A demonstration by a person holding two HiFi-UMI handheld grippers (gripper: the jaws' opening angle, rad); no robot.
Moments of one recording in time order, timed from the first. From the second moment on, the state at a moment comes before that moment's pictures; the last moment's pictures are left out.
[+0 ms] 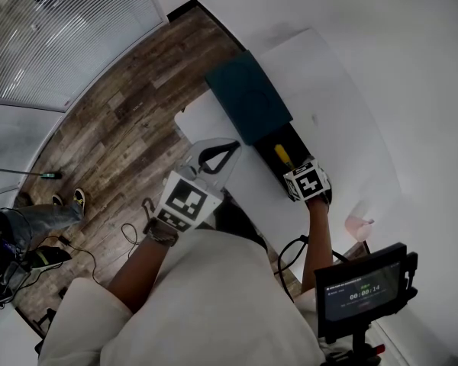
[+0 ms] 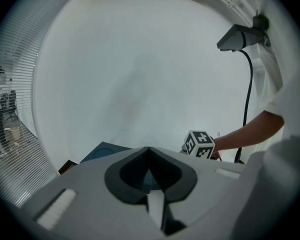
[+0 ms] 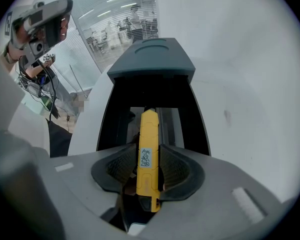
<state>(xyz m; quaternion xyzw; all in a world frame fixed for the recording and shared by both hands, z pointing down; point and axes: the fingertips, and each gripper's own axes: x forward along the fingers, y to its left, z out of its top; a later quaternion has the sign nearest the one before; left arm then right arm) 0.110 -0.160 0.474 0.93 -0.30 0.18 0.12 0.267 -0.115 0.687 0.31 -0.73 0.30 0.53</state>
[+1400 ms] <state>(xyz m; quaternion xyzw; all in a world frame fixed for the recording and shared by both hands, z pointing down) 0.136 -0.156 0.455 0.96 -0.22 0.15 0.11 0.288 -0.125 0.603 0.49 -0.72 0.32 0.38</state>
